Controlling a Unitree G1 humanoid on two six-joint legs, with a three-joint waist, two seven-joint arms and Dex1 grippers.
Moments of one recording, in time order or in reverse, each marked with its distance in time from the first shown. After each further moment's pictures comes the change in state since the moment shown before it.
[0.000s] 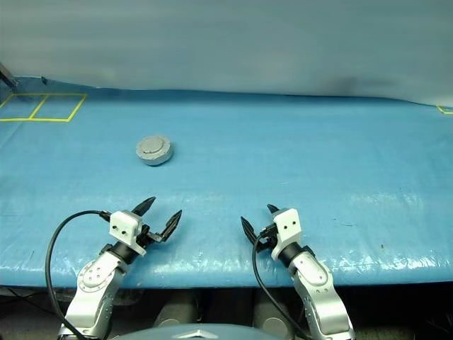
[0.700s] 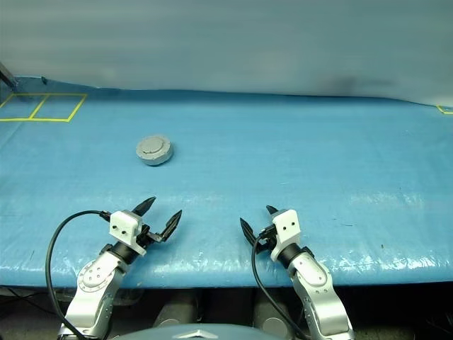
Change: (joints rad) left arm 0.001 0.000 0.000 0.000 -0.003 0.004 -0.001; right arm 0.005 0.000 0.006 0.001 0.000 0.003 0.001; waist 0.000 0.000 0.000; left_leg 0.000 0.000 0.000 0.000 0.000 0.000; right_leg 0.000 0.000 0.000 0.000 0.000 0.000
